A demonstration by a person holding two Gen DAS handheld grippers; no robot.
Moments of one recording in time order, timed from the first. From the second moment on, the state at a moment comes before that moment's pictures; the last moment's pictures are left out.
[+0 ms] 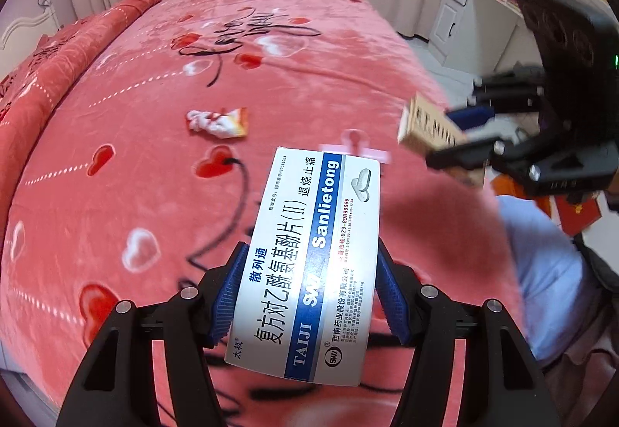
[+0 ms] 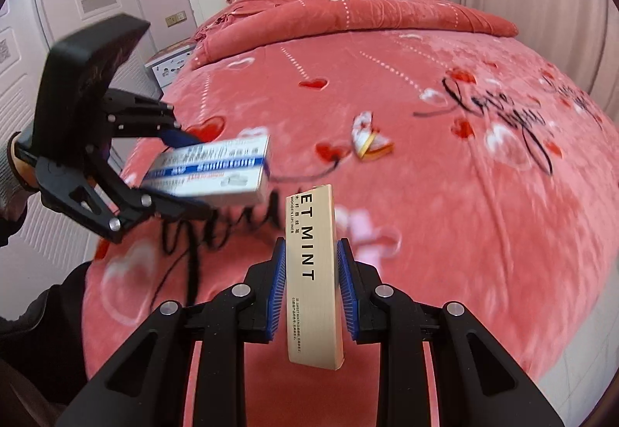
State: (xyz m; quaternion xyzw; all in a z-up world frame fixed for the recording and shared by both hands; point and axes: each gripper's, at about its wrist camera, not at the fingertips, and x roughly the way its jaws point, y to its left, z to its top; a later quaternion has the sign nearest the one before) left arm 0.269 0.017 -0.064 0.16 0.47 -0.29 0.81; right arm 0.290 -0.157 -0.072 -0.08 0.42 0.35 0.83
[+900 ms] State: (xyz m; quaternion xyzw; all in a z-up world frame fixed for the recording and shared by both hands) left arm 0.117 -0.206 -0.064 0.22 0.45 -0.44 0.75; right arm 0.076 -0.403 -0.076 0.06 0.42 0.17 0.89
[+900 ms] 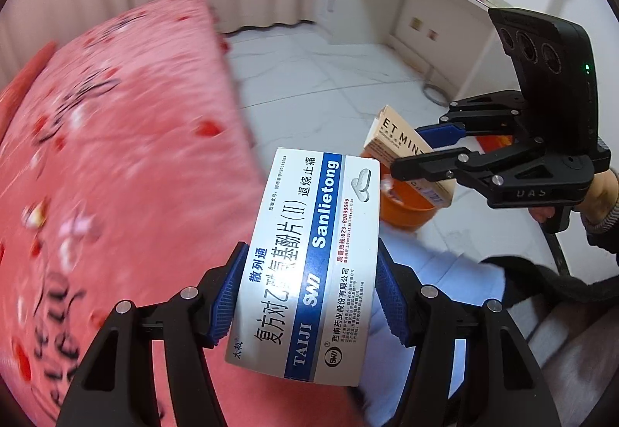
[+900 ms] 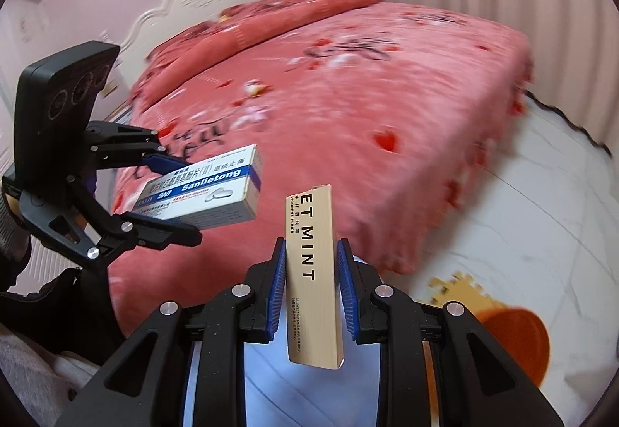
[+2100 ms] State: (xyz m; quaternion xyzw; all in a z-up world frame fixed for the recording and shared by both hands) left arm 0.092 -0.462 -0.161 0.31 0.48 -0.54 0.62; right arm 0.003 -0.661 -0.174 0.21 0.44 -0.05 0.87
